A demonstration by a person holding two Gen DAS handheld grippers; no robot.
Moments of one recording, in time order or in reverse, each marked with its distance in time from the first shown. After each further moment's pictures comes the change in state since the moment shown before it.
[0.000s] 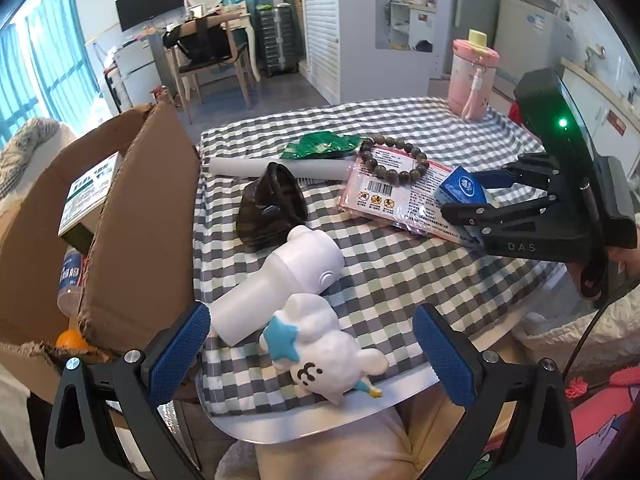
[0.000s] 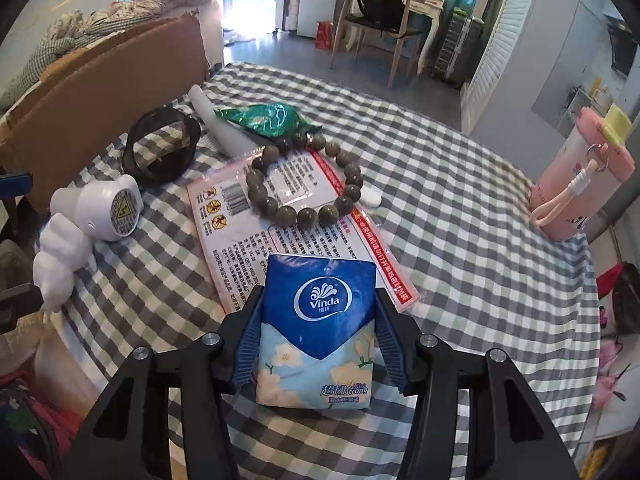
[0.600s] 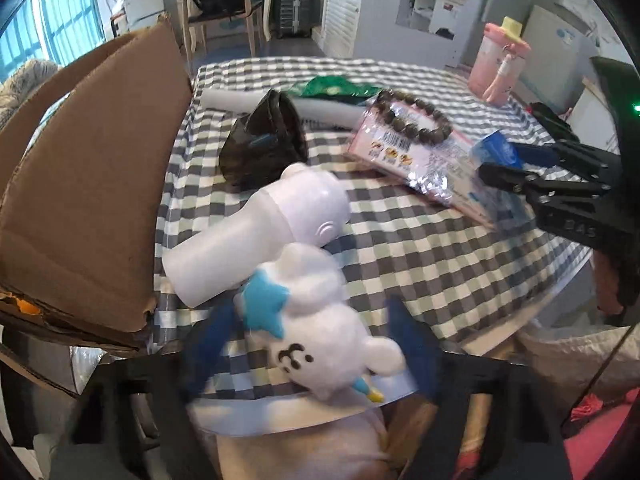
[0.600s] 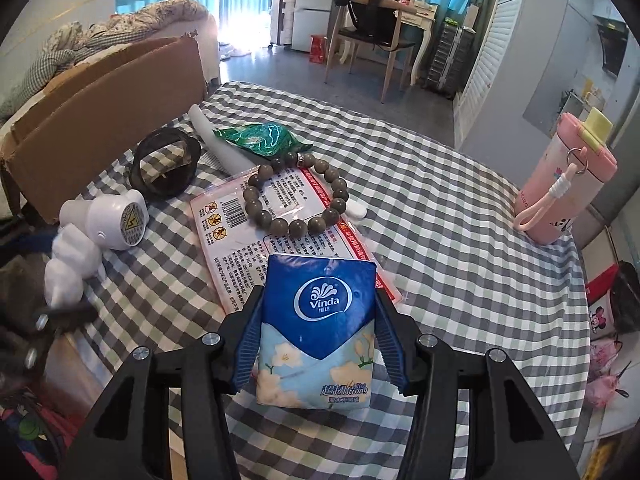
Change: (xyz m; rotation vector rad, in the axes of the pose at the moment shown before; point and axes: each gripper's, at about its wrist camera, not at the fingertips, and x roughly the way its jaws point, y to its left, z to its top) left arm 0.044 0.003 -0.015 -0.109 0.145 -0.036; right arm -0.021 -0.008 -0.004 0.025 -0.044 -0.002
